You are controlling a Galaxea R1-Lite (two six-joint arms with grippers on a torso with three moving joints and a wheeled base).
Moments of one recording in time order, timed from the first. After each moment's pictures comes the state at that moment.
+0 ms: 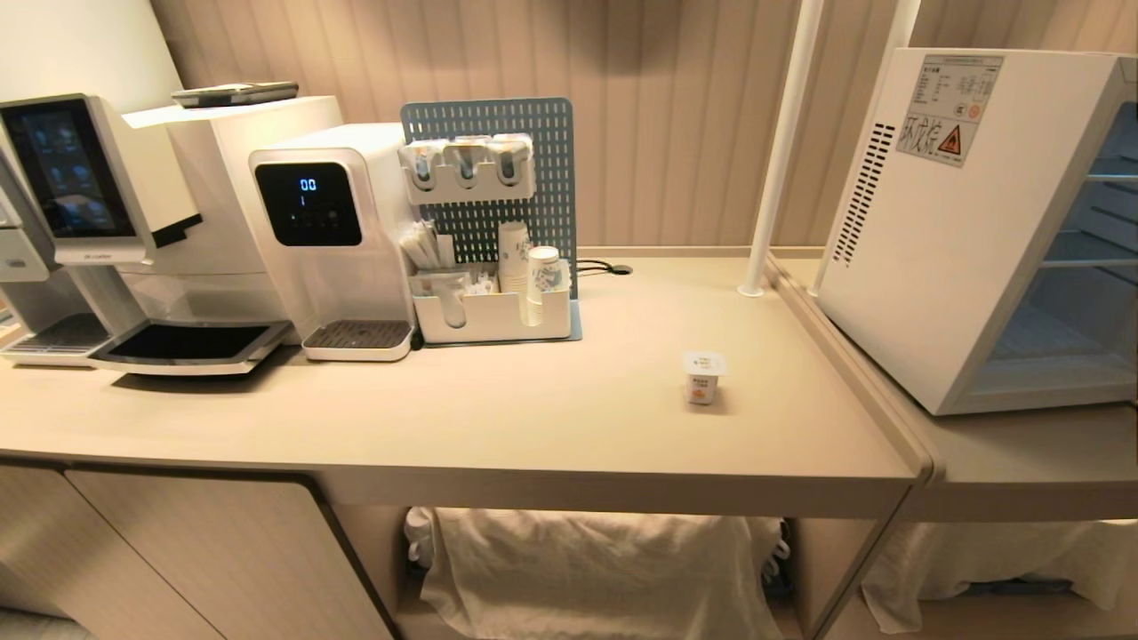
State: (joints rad) left arm 0.00 0.00 0.00 0.00 -0.01 -0.01; right arm 0.01 0.00 -0.06 0.16 0.02 -0.08
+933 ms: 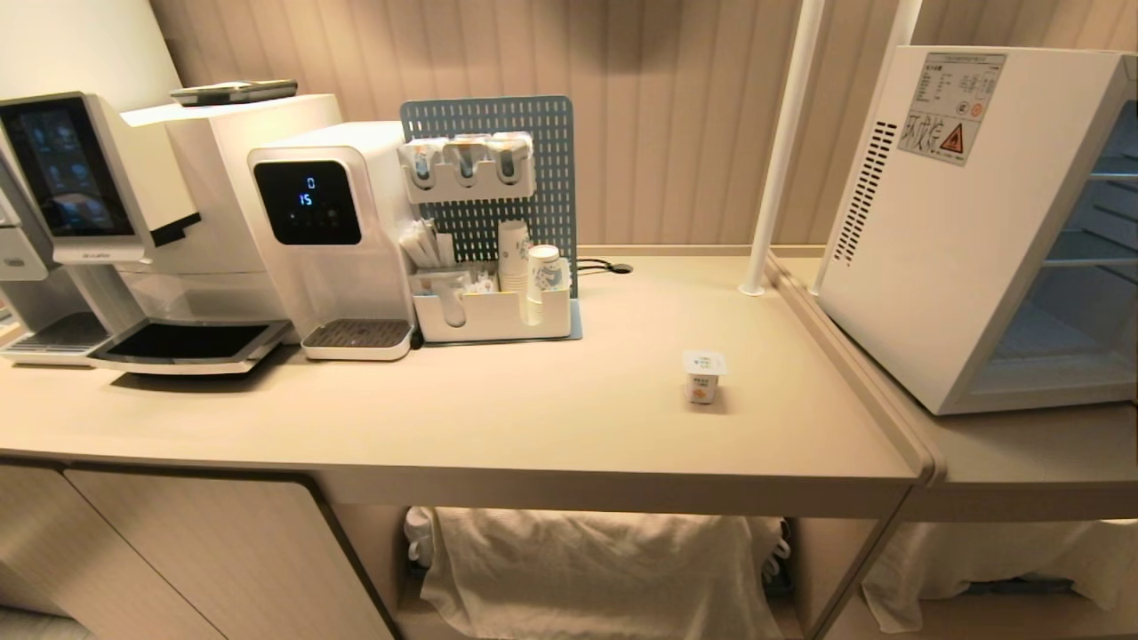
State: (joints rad) left arm 0.00 0.00 0.00 0.00 -0.01 -0.01; right arm 0.01 0.00 -0.06 0.16 0.02 -0.08
